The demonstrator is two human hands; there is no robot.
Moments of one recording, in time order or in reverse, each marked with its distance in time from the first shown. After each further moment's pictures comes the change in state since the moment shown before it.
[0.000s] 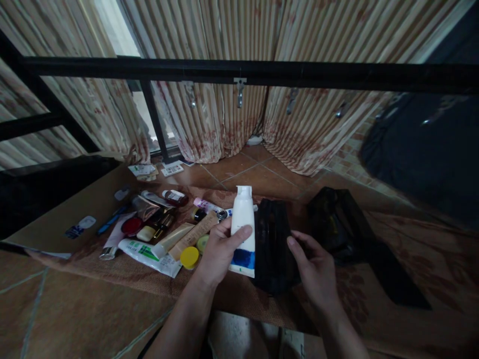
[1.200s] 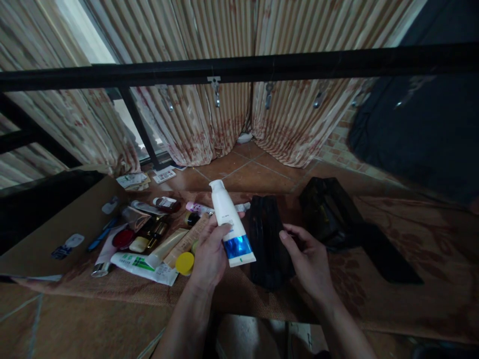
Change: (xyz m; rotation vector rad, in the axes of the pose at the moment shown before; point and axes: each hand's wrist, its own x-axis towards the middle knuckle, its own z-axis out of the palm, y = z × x) left_hand 0.004 0.000 0.006 -0.132 0.126 0.047; right_hand 0.002 0.002 0.000 0.002 0.005 -0.051
